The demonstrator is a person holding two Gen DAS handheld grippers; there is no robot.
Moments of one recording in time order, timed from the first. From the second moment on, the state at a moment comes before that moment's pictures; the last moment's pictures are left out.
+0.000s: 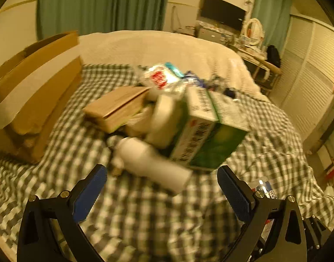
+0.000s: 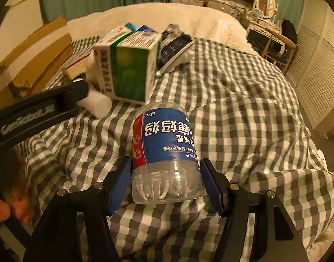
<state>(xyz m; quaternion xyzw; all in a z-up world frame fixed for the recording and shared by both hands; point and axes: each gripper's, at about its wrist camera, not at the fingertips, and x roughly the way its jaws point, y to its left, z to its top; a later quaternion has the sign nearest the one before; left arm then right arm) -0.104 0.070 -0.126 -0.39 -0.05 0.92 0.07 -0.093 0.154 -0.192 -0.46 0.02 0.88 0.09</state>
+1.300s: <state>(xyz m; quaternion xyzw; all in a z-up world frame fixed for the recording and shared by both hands) -0.118 0.107 -0.071 -0.31 -0.03 0.94 0.13 -0.055 0.222 -0.126 -0.39 0.10 0.90 0.17</state>
